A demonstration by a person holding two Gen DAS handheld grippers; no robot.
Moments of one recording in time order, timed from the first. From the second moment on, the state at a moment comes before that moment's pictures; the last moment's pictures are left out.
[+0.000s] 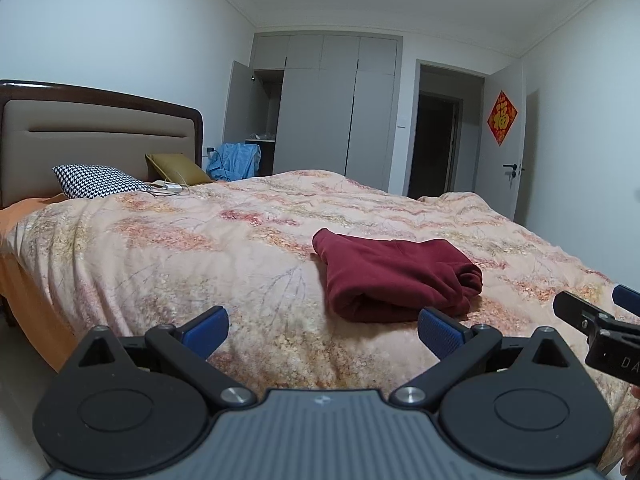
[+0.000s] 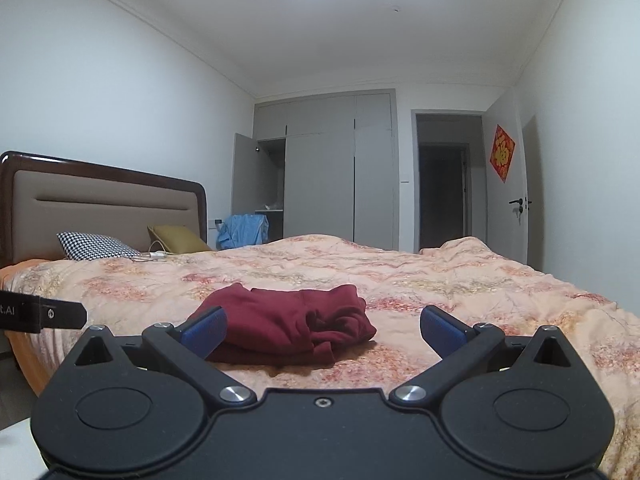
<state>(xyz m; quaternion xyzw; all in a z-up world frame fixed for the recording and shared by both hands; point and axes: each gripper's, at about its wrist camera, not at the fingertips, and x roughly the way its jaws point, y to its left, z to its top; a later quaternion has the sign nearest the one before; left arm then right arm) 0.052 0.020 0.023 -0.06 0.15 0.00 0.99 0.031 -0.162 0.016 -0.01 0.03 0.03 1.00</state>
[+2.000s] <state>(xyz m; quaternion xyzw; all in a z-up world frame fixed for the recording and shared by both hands) 0.055 0.021 0.015 -0.06 0.17 0.00 0.98 0.037 -0.162 0.011 -0.01 0.04 0.04 1.00</state>
